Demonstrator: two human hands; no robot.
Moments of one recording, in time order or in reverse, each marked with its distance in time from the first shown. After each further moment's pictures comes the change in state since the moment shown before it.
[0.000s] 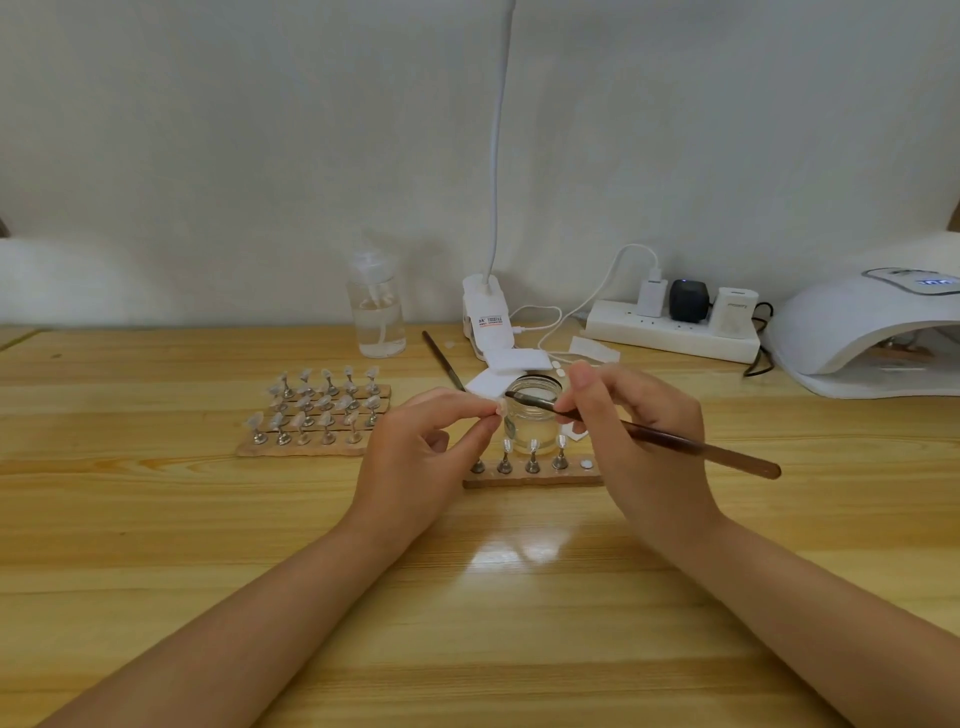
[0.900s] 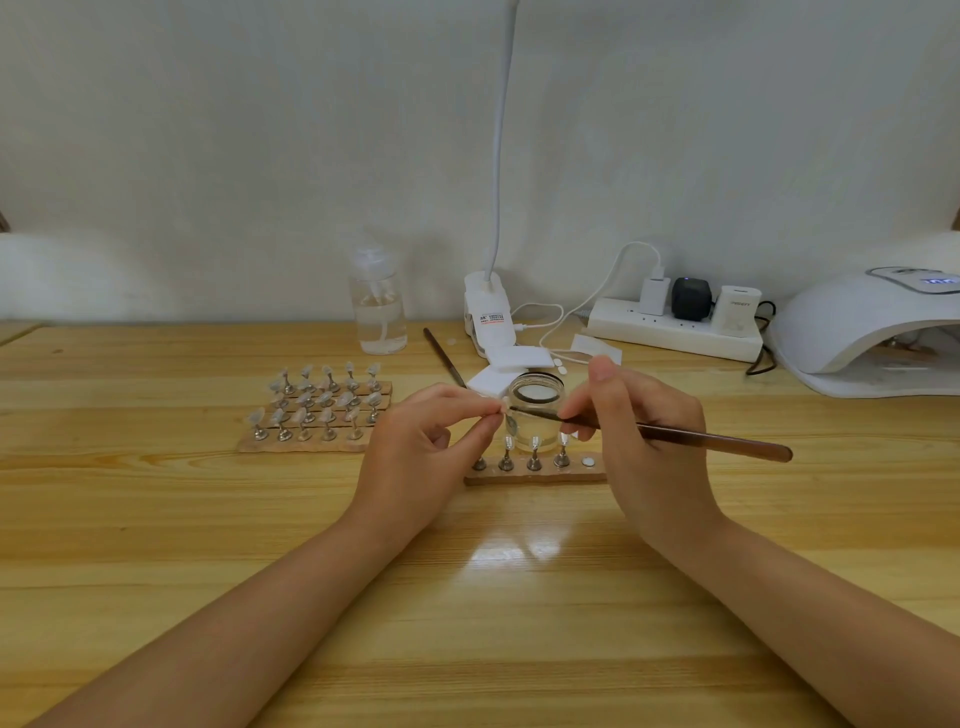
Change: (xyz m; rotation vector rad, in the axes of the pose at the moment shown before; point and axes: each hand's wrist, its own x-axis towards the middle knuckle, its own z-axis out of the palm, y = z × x) left_hand 0.001 -0.004 0.000 0.006 -0.009 0.001; right_hand -0.004 0.003 0.002 0.104 0.014 0.090
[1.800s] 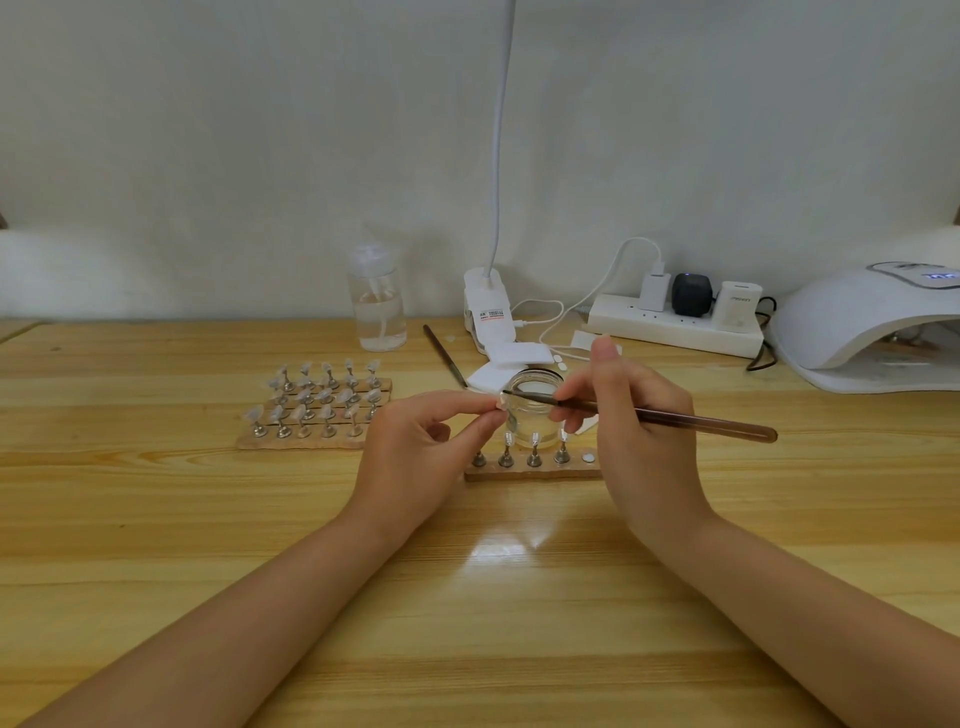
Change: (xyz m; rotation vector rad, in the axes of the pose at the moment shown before) left_hand -0.001 0.004 0.000 -0.019 0.032 -0.113; right_hand -0.001 -0.007 0.007 0.180 0.055 0.219
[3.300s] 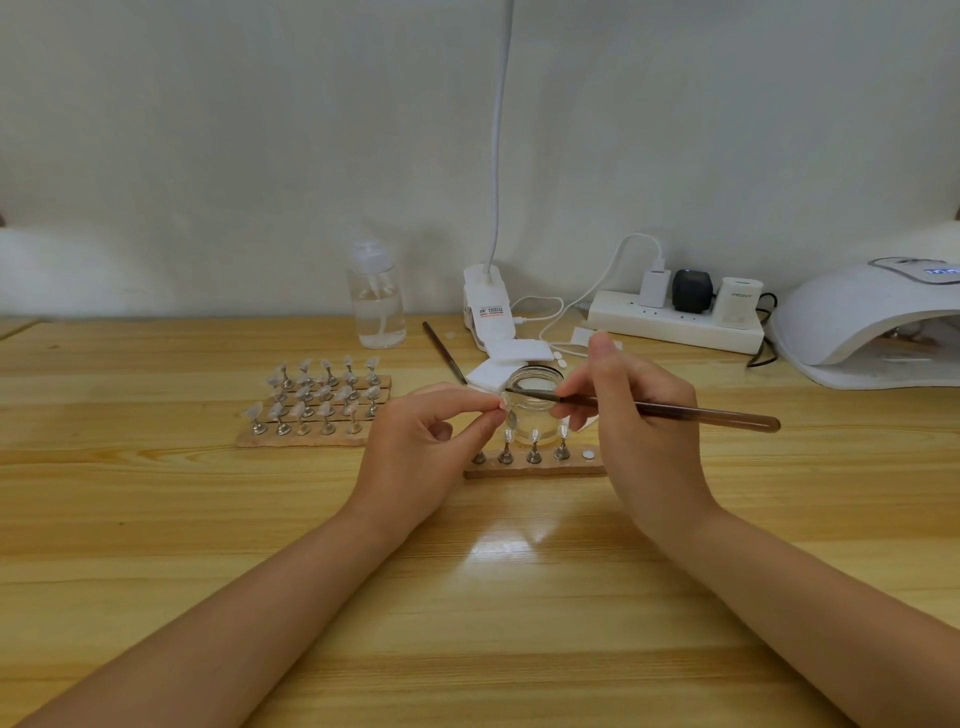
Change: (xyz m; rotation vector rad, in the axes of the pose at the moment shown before) left_hand 0.001 -0.001 0.001 -0.014 -0.042 0.051; right_hand 0.002 -0.002 -0.002 -0.037 -0.016 0.020
